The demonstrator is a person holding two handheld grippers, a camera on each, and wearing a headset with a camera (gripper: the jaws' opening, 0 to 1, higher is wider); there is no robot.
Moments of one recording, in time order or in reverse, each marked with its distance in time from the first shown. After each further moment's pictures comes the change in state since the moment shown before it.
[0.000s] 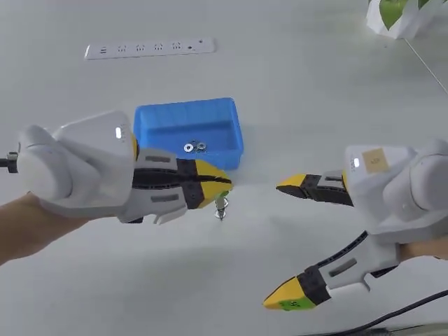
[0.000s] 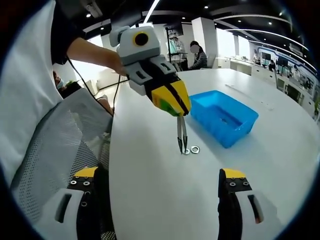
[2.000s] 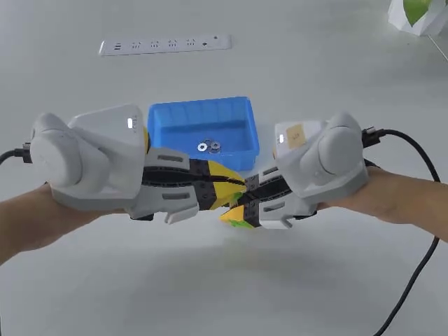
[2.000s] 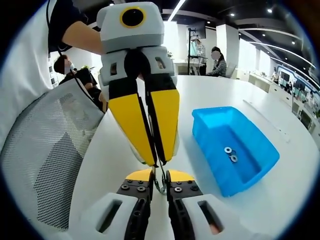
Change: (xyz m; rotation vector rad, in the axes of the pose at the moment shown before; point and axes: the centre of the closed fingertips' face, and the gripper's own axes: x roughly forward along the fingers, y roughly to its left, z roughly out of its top) left arm 0.001 0.002 -0.002 -0.082 -0.001 -0.036; right arm 0.071 -0.036 0.032 -0.195 0.008 0.090
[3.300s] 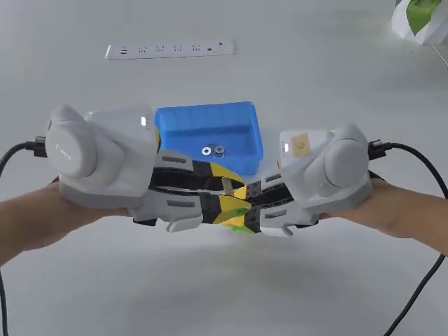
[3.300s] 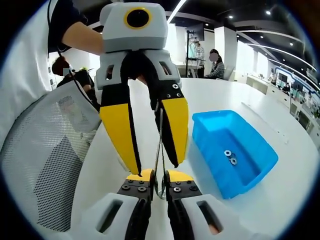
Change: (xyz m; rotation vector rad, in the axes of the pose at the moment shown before) left arm -0.003 -0.004 -0.006 -0.050 0.058 -0.017; right arm 0.002 0.001 0.006 0.003 -0.018 -0.022
